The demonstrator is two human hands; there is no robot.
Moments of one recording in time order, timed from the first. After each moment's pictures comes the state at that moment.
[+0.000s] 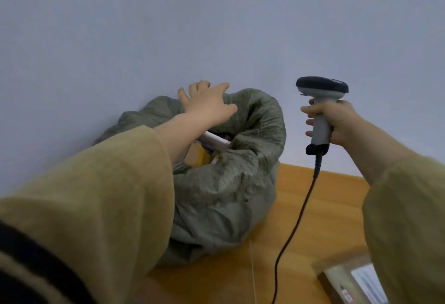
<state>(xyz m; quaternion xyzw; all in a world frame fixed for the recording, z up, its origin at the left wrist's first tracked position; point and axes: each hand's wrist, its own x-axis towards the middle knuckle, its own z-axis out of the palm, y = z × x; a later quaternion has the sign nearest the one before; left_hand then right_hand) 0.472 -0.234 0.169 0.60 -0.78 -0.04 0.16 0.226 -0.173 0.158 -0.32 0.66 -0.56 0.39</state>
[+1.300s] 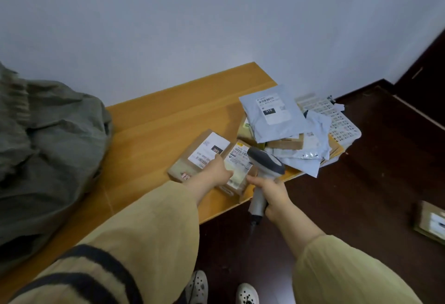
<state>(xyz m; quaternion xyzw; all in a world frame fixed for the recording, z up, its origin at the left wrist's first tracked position) 0.149 0.080 -0.102 0.41 -0.82 -0.37 -0.17 0.109 0.221 -0.110 0.15 0.65 -0.64 0.37</state>
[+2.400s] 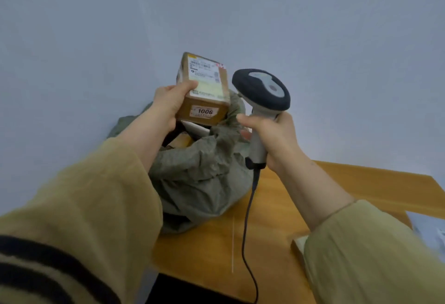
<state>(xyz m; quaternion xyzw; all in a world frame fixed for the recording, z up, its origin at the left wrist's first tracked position) 0.458 -0.130 0.187 0.54 -0.47 -0.47 0.52 0.296 -0.018 0.159 -0.40 0.49 -0.66 0.41</state>
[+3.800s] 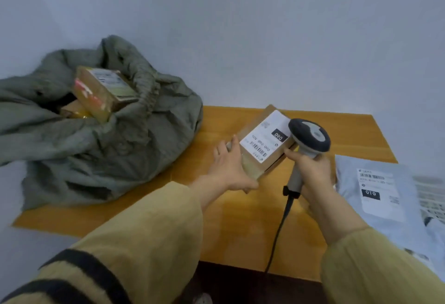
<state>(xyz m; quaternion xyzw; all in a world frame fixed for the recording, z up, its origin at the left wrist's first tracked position) 0.201 -0.024 -0.028 0.54 -0.80 -0.25 0.00 0.050 0.042 -0.019 -0.15 0.69 -0.61 0.36</state>
